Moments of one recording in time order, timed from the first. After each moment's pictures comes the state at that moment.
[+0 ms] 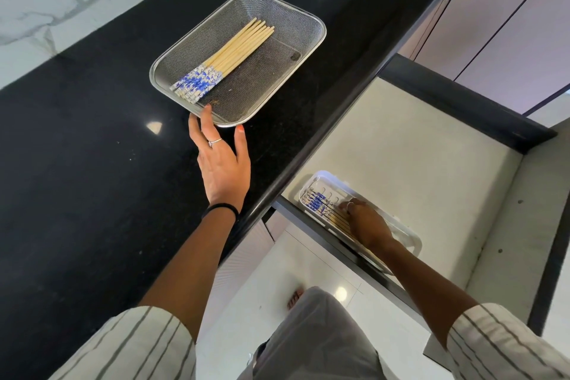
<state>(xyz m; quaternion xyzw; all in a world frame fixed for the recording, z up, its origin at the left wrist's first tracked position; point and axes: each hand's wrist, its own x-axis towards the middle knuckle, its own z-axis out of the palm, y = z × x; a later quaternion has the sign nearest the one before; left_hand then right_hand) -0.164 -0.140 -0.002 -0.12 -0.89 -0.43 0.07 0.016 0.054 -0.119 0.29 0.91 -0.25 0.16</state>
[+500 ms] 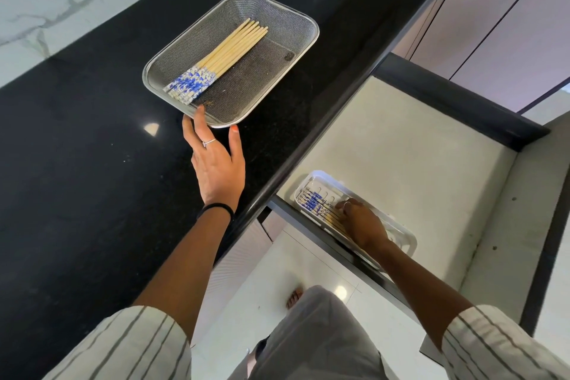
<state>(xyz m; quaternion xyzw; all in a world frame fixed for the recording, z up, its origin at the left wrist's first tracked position) -0.165 -0.139 -0.004 -0.12 -0.90 -0.42 0.07 0.021 0.051 -0.116 0.28 0.91 -0.29 0.12</state>
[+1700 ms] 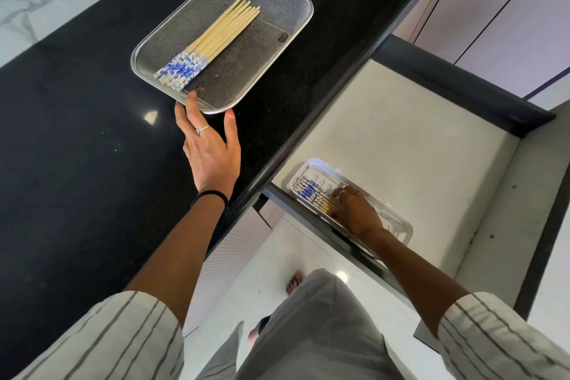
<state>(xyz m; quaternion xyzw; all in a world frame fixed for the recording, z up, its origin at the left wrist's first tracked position) -0.165 -0.135 -0.006 -0.11 -0.91 -0.39 0.08 0.022 0.054 -0.124 0.26 0.91 -0.30 0.15</state>
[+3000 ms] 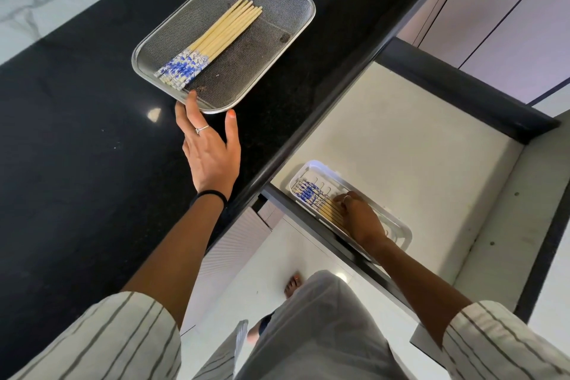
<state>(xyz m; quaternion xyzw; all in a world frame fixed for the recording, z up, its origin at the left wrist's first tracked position) -0.165 -0.132 -0.006 -0.10 -0.92 -0.37 0.08 0.031 0.053 -0.128 0.31 0.88 -0.34 0.10</state>
